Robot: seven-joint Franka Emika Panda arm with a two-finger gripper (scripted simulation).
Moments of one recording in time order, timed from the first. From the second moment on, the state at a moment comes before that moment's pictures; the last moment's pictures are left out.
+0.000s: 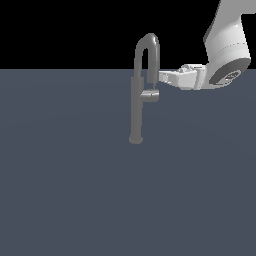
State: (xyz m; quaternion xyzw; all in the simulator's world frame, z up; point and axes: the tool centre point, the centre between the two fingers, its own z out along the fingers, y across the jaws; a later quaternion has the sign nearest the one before) arm 0.089 -0.090 0.257 -0.53 0.47 0.53 0.47
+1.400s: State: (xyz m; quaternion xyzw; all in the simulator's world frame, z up) arm 0.044 -0.095 0.256 -0.53 0.47 0.52 0.47
